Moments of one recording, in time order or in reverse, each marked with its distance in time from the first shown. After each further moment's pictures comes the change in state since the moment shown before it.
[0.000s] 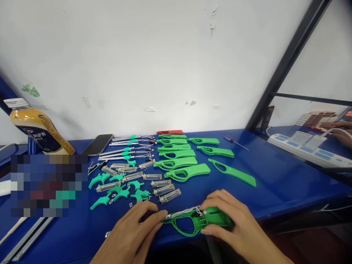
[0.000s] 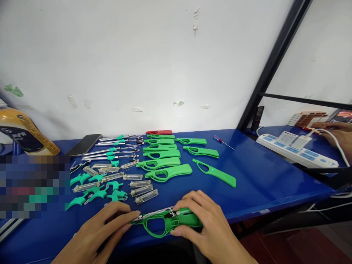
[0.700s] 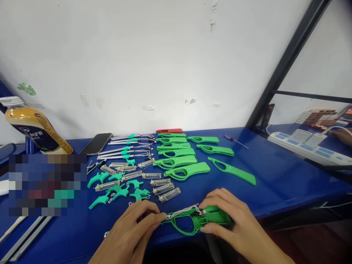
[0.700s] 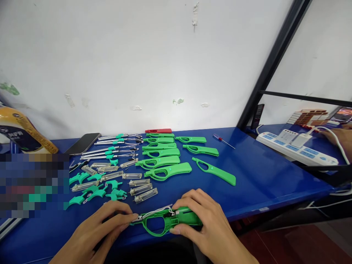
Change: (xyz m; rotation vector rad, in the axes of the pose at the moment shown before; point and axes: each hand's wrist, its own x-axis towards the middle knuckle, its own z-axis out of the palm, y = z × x) left_hand 0.002 -0.003 0.001 -0.096 0.002 -0.011; right_hand -0.001 0.001 0.001 0.014 -0.013 0.016
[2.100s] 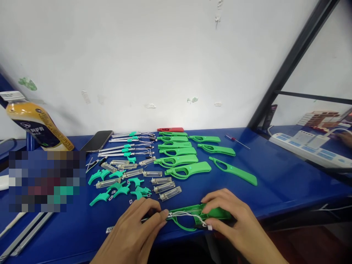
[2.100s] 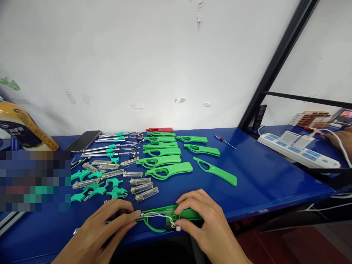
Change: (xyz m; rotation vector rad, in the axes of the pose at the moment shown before) left_hand -0.002 0.002 0.009 0.072 0.020 0.060; right_hand 0.000 0.007 0.010 0.144 0.097 0.012
